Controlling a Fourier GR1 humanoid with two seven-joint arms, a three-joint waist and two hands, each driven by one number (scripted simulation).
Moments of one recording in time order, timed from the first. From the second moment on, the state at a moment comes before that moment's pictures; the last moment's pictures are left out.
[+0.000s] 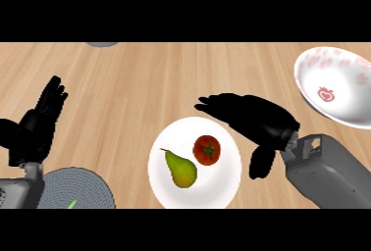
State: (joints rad) left arm -0.15 0.39 -0.02 -1.53 0.12 0.19 0.11; right arm -0.61 -0.44 0.52 -1.67 0.42 0.58 0.27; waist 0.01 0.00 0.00
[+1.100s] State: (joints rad) left arm -0.14 0.34 0.06 -1.55 0.07 0.12 0.13; right arm -0.50 -0.25 0.59 -1.49 0.87 0.45 0.12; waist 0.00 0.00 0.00
